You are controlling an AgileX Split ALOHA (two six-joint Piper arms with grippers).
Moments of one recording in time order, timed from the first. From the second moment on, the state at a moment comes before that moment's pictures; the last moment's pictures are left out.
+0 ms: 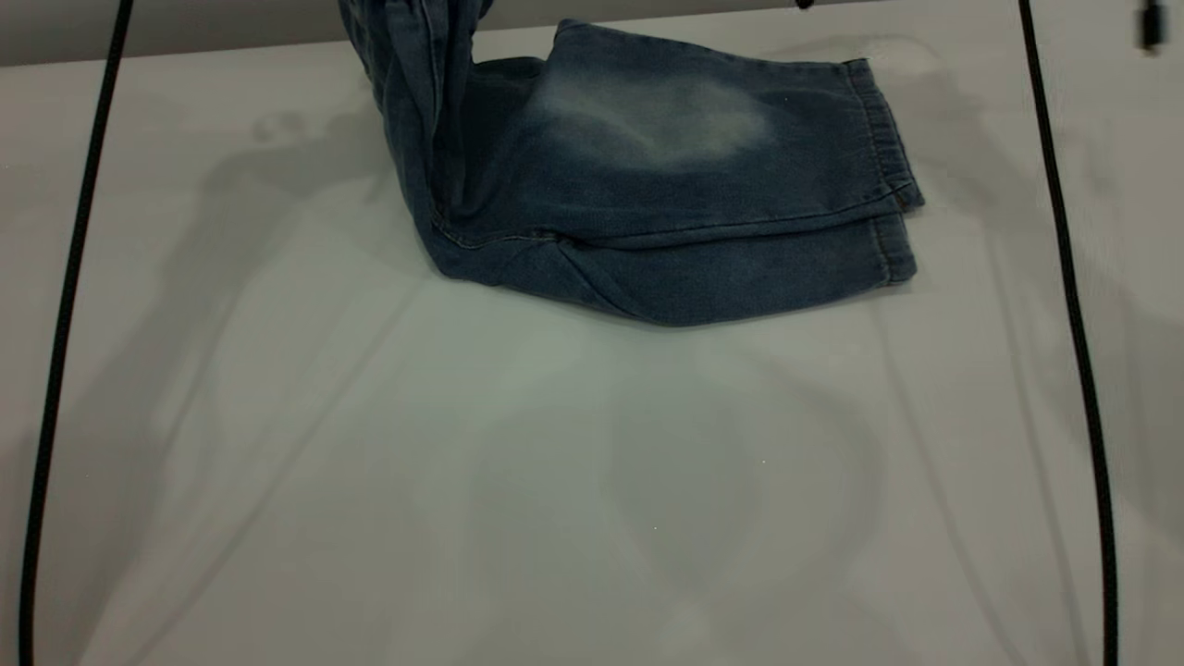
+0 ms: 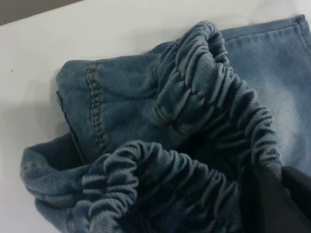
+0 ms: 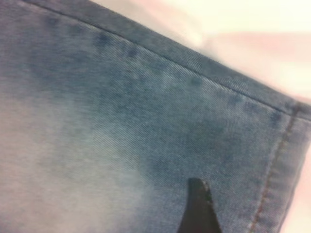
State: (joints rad) left arm -0.14 2.33 -2.08 -0.61 1.01 0.44; right arm 0.21 2.69 -2.56 0.13 1.22 -0.13
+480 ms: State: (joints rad) left arm -0.16 2.33 -2.08 -0.61 0.98 0.47; right arm 0.21 2.81 -2.56 0.17 1.22 -0.14
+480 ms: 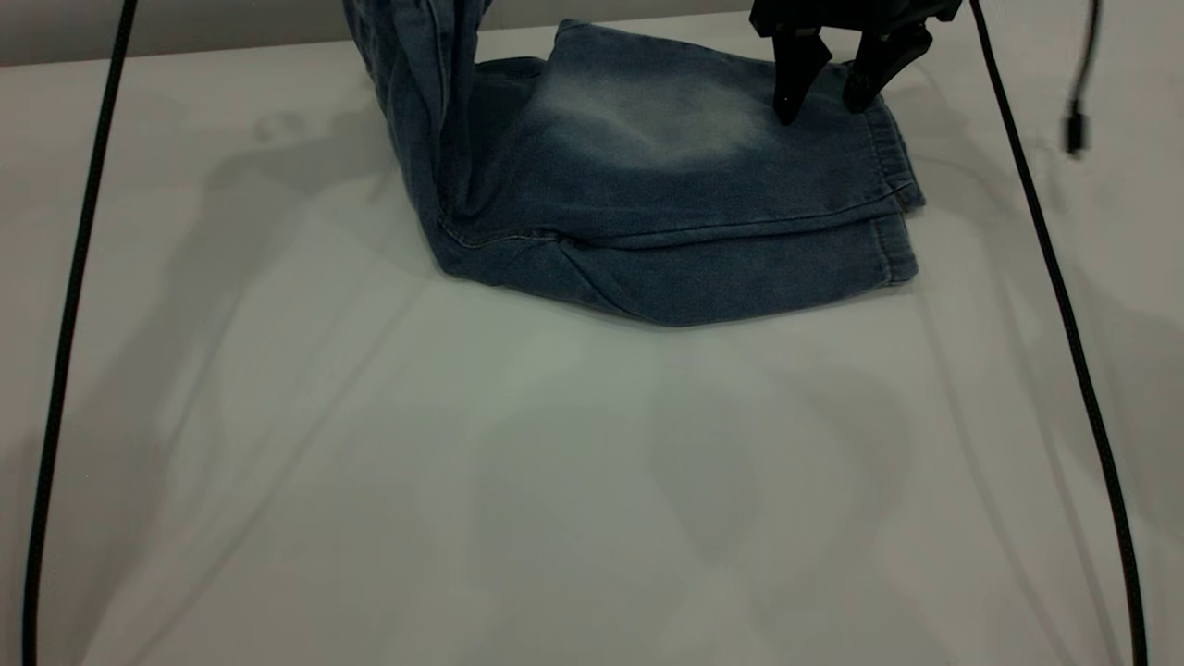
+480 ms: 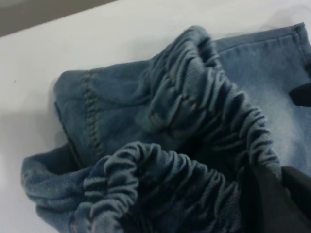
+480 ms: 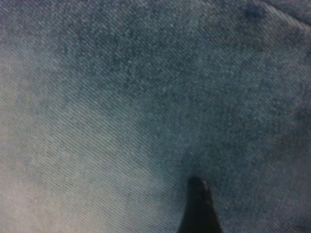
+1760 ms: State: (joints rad) left arm -0.40 2.33 -2.22 -0.73 1.02 0.62; right arm 0.20 2.83 -2.68 0.07 1.22 -0.14
